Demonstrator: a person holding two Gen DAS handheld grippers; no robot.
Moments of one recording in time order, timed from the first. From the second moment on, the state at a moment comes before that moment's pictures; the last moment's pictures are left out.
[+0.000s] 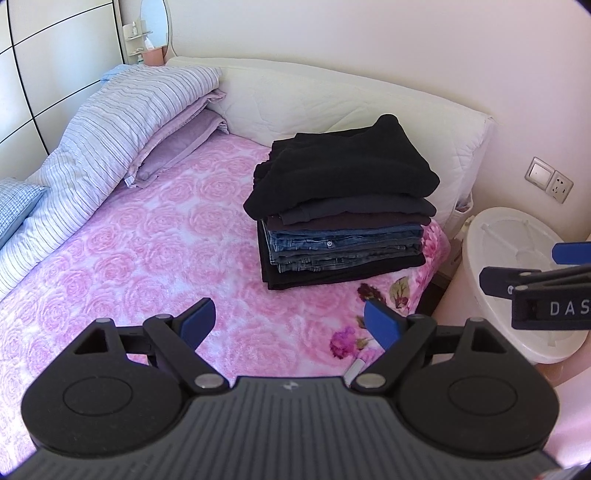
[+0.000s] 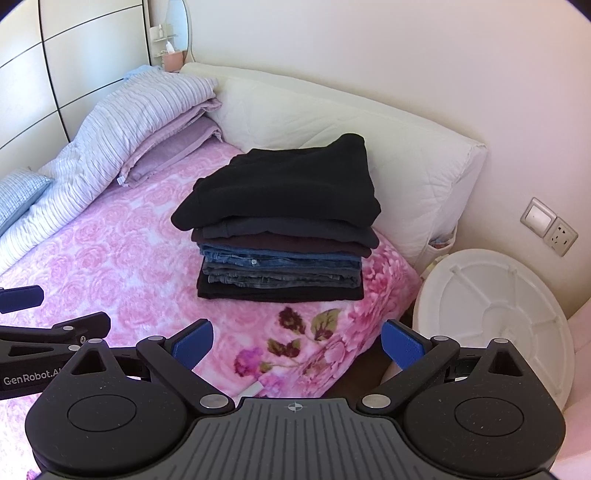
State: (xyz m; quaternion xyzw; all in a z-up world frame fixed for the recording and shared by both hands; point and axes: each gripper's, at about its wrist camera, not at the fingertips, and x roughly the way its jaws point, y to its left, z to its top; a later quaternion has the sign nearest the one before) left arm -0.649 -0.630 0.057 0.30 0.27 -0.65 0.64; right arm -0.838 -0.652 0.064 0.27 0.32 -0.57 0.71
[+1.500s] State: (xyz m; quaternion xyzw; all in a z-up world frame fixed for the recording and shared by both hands) left arm -0.734 -0.734 0.030 0.32 0.34 -0.56 0.68; right arm -0.909 -0.792 0.034 0.29 0.35 -0.47 0.75
